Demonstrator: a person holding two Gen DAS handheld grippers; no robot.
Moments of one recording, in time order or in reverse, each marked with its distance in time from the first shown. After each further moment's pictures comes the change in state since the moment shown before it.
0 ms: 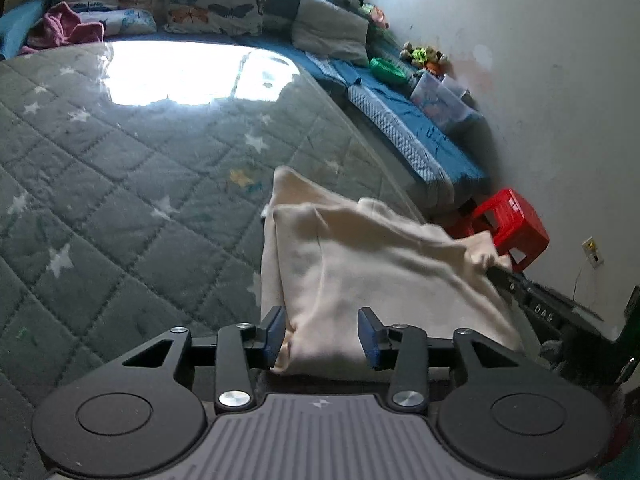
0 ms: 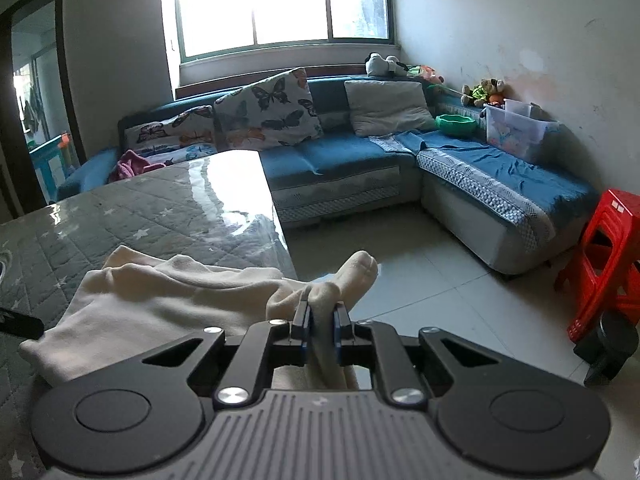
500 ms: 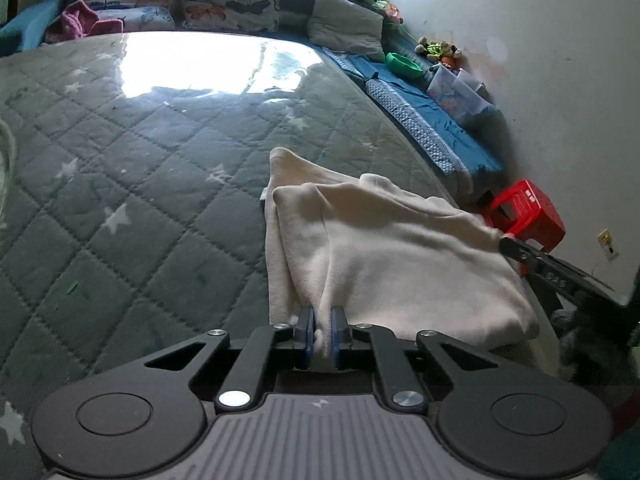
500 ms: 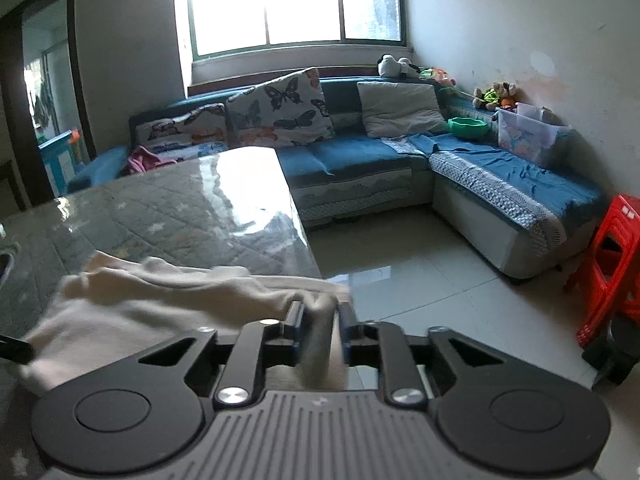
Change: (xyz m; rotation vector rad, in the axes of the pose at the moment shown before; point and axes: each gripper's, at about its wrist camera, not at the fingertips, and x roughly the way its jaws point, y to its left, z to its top) left arm -0.029 0.025 -0.028 -0.019 -0.003 0.034; right arm 0.006 0.014 -0.004 -0.030 -0.008 -0.004
